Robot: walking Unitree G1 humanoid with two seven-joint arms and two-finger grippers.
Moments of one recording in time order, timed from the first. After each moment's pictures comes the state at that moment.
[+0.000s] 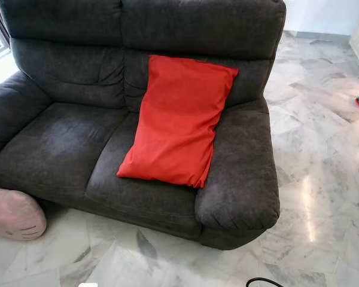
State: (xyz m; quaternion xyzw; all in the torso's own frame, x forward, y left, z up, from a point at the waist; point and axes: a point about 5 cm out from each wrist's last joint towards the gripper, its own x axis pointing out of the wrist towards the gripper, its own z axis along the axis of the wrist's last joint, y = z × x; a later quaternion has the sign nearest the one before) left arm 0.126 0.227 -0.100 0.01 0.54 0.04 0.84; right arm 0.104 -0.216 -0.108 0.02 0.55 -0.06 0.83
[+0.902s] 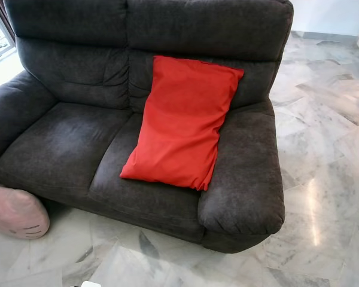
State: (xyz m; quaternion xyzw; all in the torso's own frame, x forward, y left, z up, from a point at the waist) left arm 0.133 0.232 -0.096 0.11 0.53 -0.02 0.84; right arm 0.075 -0.223 -0.113 0.07 0.57 -0.10 0.81
